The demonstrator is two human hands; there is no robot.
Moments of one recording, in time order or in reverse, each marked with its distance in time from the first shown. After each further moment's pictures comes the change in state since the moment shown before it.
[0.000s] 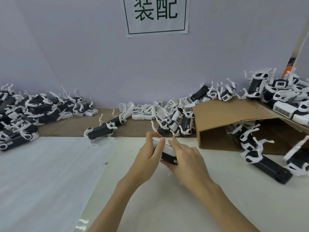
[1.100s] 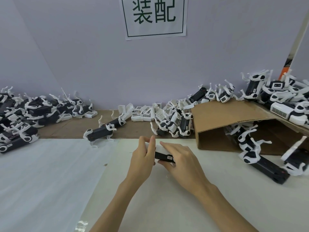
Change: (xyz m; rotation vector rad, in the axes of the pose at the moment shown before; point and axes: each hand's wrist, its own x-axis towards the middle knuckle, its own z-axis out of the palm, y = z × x) left_hand 0.005 -0.010 0.005 -0.085 0.207 -0.186; right_hand -0.003 0.002 0.005 0.176 0.087 -0.122
